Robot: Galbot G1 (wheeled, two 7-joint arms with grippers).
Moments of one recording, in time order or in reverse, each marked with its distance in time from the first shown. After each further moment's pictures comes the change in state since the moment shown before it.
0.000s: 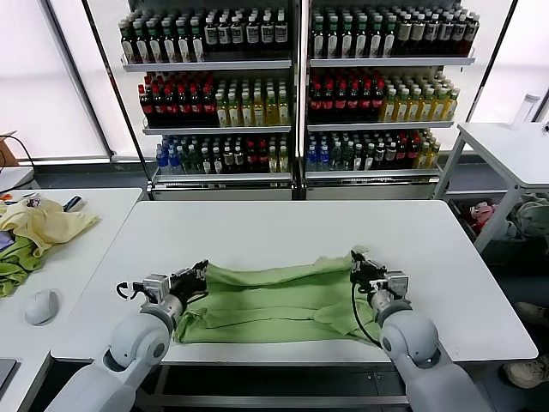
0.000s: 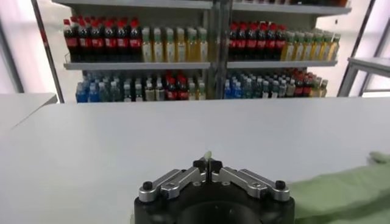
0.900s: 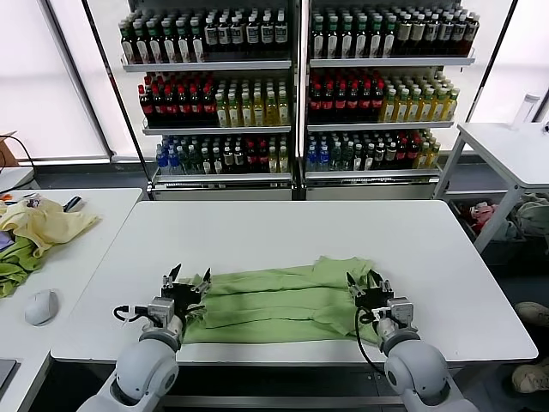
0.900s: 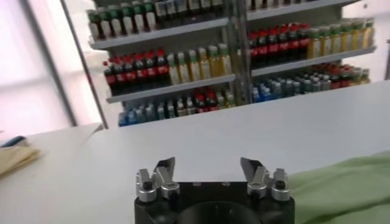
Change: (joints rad) left arm 0.167 -0.111 -0.061 -0.083 0.341 -0.041 -0.104; right arm -0.166 0.008 0.056 0.127 -0.113 -0.008 0.002
